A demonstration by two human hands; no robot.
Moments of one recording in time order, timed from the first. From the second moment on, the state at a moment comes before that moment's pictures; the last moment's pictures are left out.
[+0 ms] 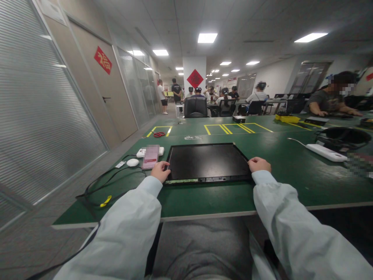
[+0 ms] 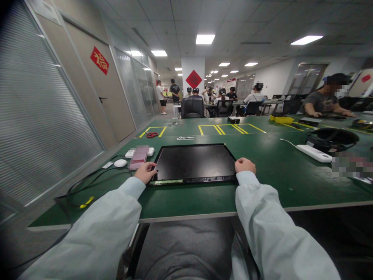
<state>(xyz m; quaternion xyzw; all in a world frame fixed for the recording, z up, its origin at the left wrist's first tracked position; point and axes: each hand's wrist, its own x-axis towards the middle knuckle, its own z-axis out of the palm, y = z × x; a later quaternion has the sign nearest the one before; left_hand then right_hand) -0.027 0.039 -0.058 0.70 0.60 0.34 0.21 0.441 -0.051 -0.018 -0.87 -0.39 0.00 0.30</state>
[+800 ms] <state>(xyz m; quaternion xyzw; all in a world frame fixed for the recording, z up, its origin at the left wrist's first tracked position) -0.021 0.026 -0.044 0.72 0.60 0.30 0.14 0.443 -0.048 -0.019 -0.85 -0.41 0.02 0.33</state>
